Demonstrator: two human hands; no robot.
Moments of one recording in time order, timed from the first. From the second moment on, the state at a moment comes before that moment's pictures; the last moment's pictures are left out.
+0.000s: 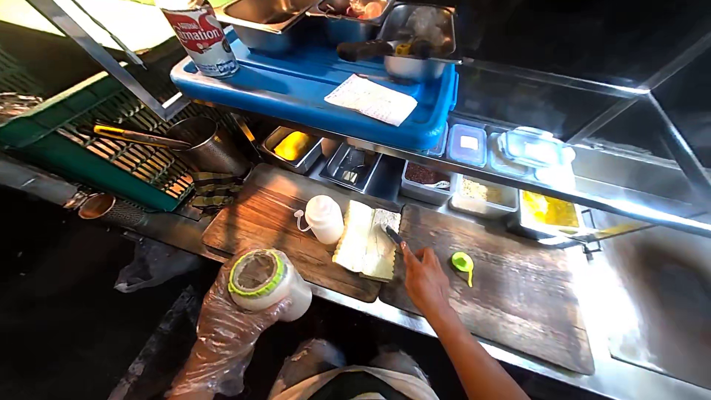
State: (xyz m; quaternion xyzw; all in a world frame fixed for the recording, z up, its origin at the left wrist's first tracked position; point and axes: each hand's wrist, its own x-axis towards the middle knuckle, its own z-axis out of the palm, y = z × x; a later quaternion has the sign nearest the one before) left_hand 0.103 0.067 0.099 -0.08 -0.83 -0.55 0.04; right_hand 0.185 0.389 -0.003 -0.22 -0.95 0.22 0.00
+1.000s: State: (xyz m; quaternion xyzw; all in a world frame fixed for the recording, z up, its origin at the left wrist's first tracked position) left_hand -0.018 0.018 0.008 -0.16 -0.81 -0.57 0.01; right_hand 0.197 0.301 0.031 -0.39 -0.91 0.14 -0.06
